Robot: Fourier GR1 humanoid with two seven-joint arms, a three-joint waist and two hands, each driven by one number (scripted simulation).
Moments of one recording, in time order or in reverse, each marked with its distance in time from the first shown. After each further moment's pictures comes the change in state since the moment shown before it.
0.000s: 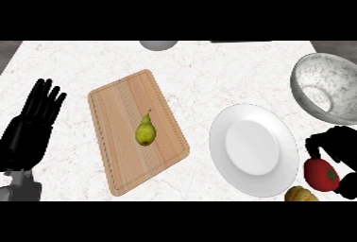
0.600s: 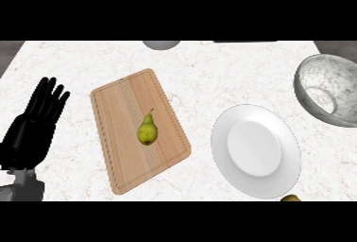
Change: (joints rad) left arm -0.008 -0.011 -0.013 -0.015 -0.011 -0.002 0.014; right arm 0.105 -0.058 -0.472 -0.303 -0.230 0.038 0.196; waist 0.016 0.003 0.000
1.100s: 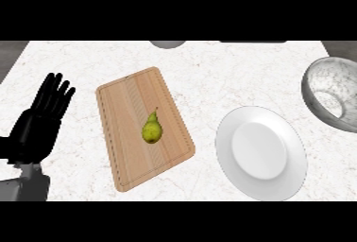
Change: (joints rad) left arm -0.039 -0.015 -0.006 0.025 -0.014 -0.011 -0.004; right arm -0.240 -0.009 -0.098 0.268 -0.027 0.004 0.067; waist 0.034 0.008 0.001
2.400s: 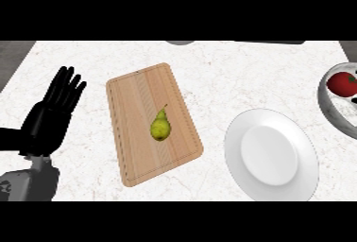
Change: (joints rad) left arm -0.055 -0.025 -0.024 0.020 -0.012 -0.026 0.000; right arm -0.644 0.056 0.171 1.229 0.275 -0.223 -0.269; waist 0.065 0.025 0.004
